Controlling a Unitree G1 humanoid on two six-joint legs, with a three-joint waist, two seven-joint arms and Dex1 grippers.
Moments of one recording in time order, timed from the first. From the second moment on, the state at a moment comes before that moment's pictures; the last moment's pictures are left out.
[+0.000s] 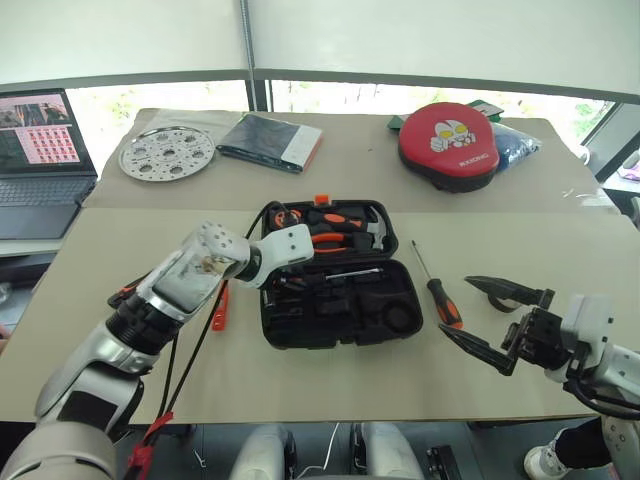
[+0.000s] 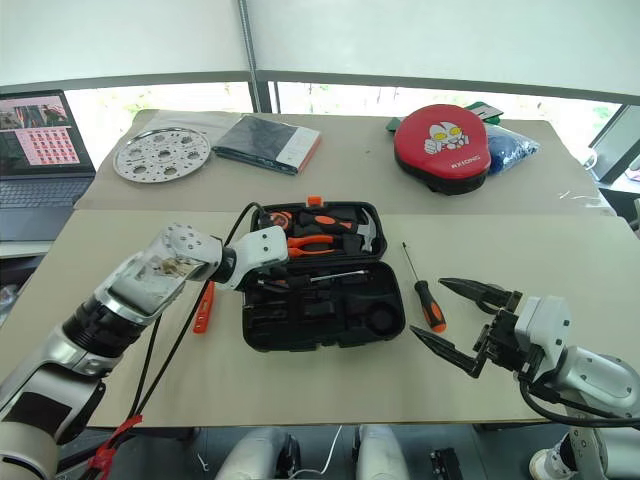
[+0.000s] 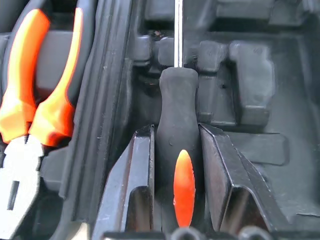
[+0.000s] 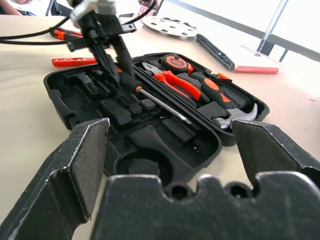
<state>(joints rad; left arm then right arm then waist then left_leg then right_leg) -0.79 0.67 -0.54 -0.05 -0.09 0.71 -1.03 0.25 -0.67 -0.34 -0.37 0.58 -0.03 1.03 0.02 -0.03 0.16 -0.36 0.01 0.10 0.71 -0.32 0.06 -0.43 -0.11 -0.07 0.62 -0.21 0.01</state>
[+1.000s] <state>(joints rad) -0.61 0.42 -0.19 0.13 -0.24 0.45 -0.98 0.32 -0.61 -0.31 -0.39 0.61 -0.04 1.04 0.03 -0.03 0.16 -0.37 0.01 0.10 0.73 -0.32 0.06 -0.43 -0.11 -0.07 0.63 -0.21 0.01</state>
